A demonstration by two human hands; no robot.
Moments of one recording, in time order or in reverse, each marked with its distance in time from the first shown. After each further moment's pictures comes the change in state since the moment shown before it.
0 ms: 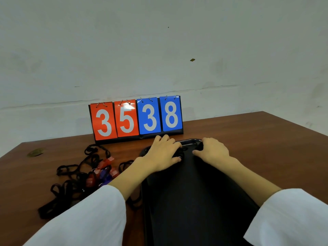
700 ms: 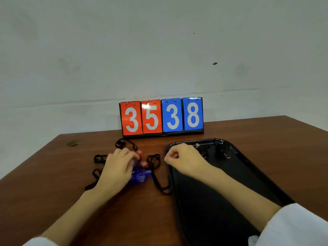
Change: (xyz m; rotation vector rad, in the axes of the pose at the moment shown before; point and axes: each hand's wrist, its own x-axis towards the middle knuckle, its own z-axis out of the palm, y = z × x) left_hand -0.186 -0.085 -0.006 -0.240 0.243 -0.434; right_hand -0.106 -0.125 0.000 0.382 -0.144 -0.463
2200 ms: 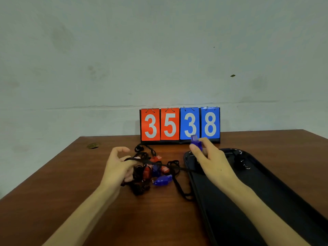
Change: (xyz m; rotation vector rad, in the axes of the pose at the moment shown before) left_hand -0.022 -0.012 -0.051 -1.219 0.156 -0.547; right_hand -0.015 -0.021 -0.001 0.274 0.295 -0.002
